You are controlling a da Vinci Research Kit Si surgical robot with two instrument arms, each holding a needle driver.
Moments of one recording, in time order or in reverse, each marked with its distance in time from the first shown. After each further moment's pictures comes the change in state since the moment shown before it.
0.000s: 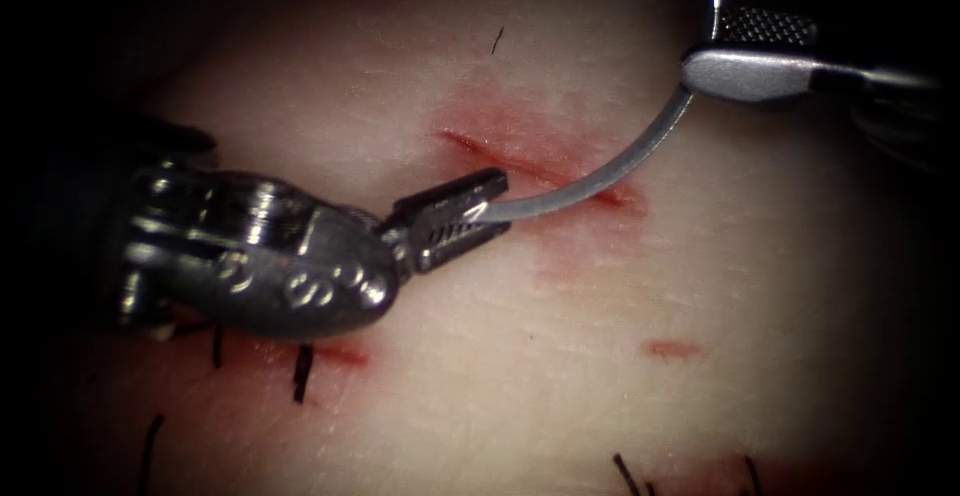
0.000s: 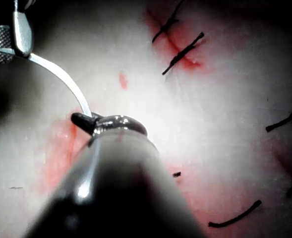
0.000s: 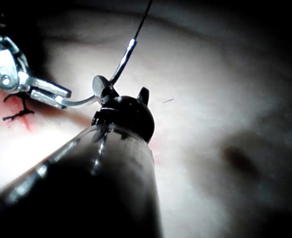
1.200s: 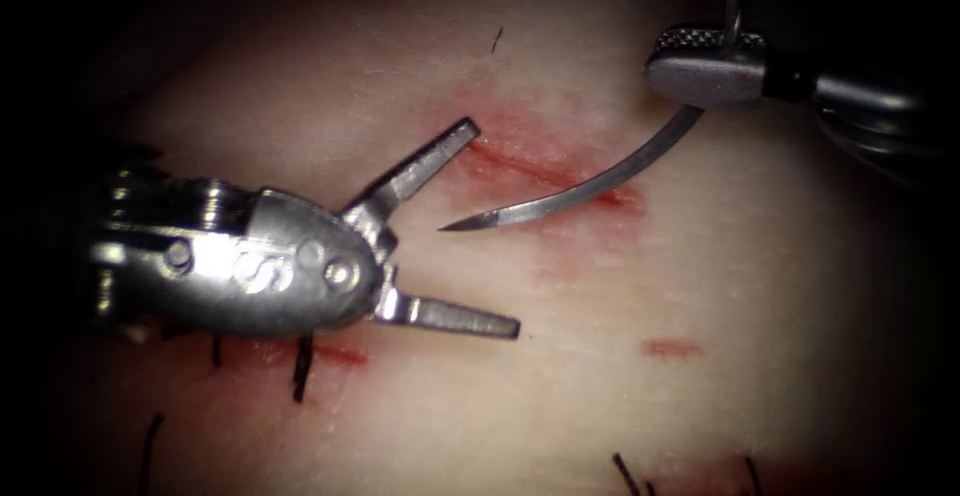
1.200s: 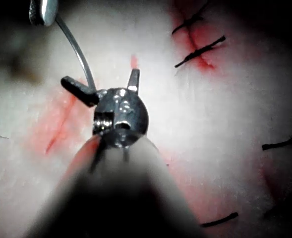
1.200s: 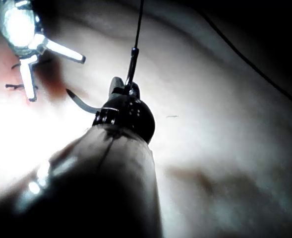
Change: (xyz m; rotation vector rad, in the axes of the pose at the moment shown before) right arm 0.001 0.000 0.001 0.046 0.037 -0.416; left arm 0.002 -0.001 -0.001 -0.371 0.298 -0.587
